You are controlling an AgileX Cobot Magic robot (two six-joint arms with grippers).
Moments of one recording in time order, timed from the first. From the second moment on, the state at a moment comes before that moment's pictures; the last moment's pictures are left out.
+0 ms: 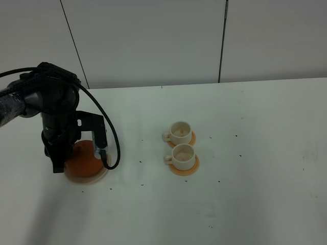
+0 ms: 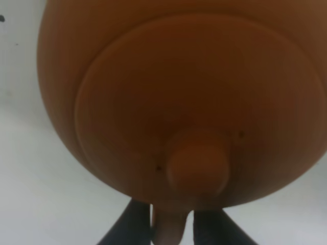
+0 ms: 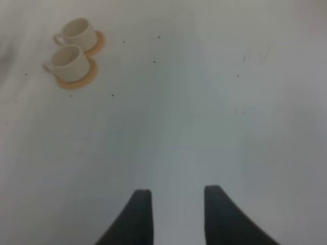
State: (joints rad) left arm -0.22 2.18 -1.62 0.39 1.06 1.01; right arm 0.08 -0.01 -0.48 0.23 1.07 -0.04
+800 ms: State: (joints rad) left arm -0.22 2.18 -1.62 0.37 1.05 1.07; right arm 0.08 -0.01 -0.48 0.23 1.07 -0.04
